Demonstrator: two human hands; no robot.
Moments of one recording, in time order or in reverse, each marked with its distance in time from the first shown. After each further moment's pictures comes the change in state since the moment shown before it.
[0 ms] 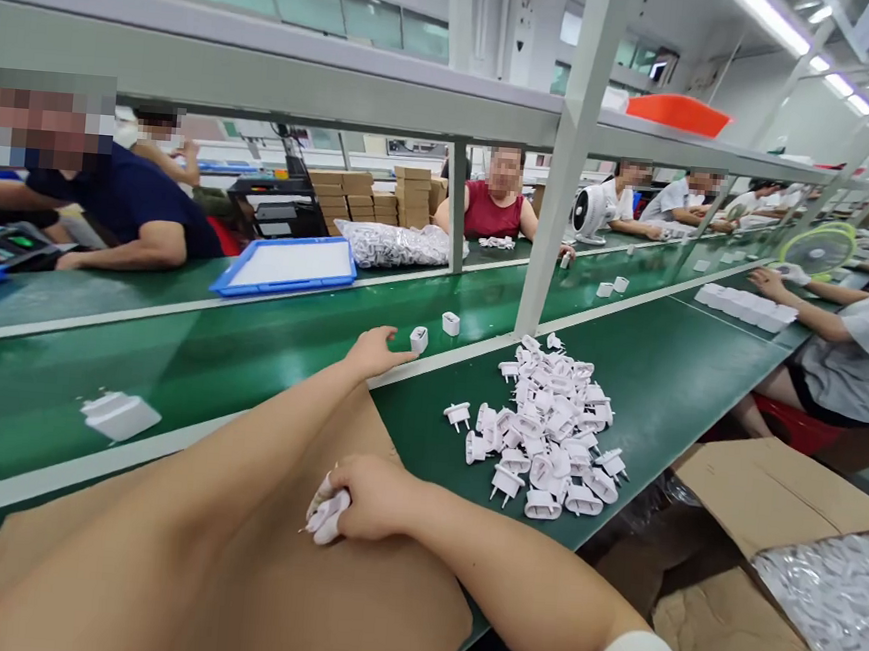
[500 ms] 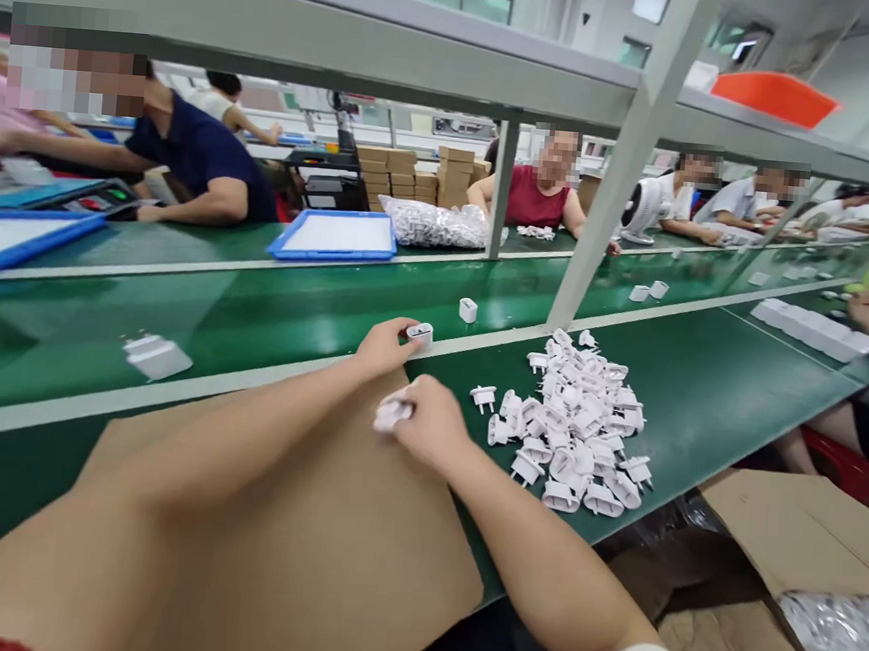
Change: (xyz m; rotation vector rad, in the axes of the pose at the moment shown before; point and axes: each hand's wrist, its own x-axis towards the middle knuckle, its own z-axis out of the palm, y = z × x) left_hand -0.062 -0.009 -0.012 -0.094 0.121 -0.011; right_hand -0.008 -0.008 -0.042 0.003 0.390 0.222
